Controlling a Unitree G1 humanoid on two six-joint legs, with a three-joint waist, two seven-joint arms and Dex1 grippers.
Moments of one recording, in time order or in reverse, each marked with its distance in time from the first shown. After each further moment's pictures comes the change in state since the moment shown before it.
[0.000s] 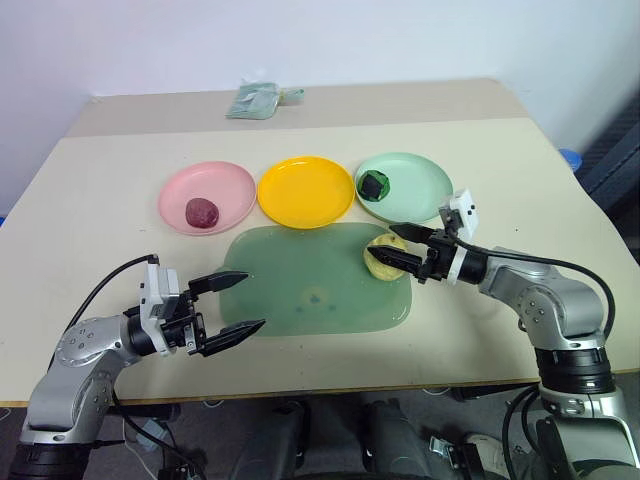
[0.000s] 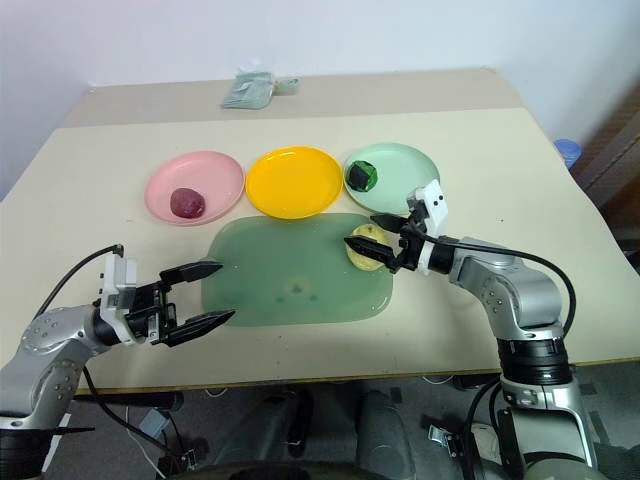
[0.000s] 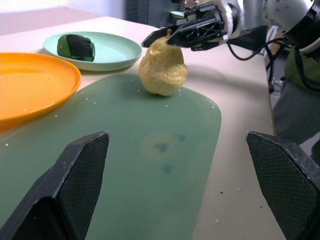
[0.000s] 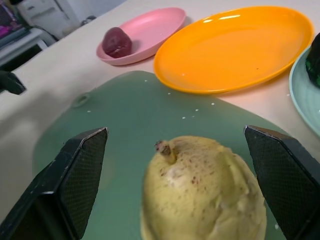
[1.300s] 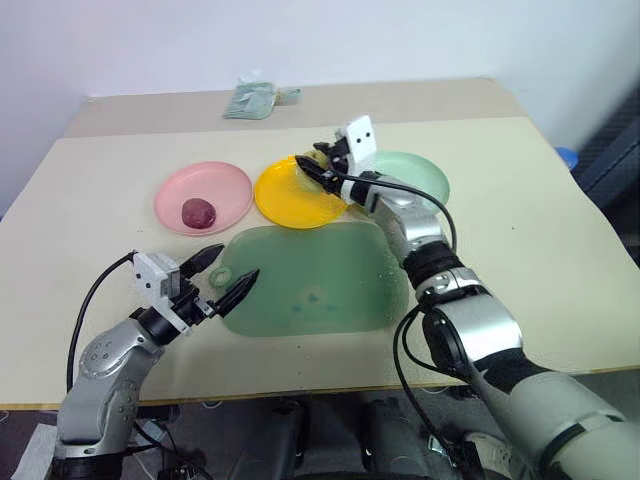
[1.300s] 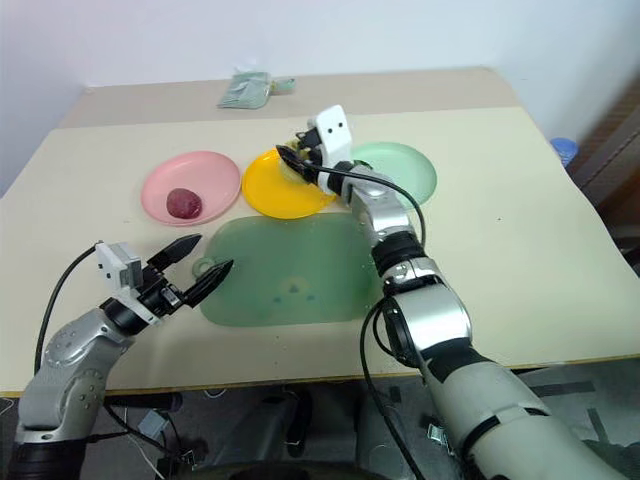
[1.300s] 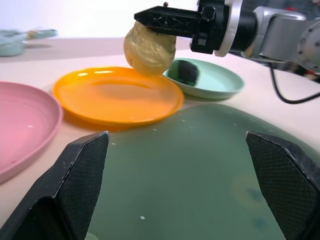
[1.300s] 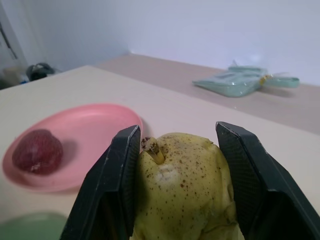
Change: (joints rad) left arm 0.024 -0.222 0.034 -0.092 0.069 0.022 0.471; right arm -0.748 0.488 0.087 1.184 -0.385 -0.855 -0.245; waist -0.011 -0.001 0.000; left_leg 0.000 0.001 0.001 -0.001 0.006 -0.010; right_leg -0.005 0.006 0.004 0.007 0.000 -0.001
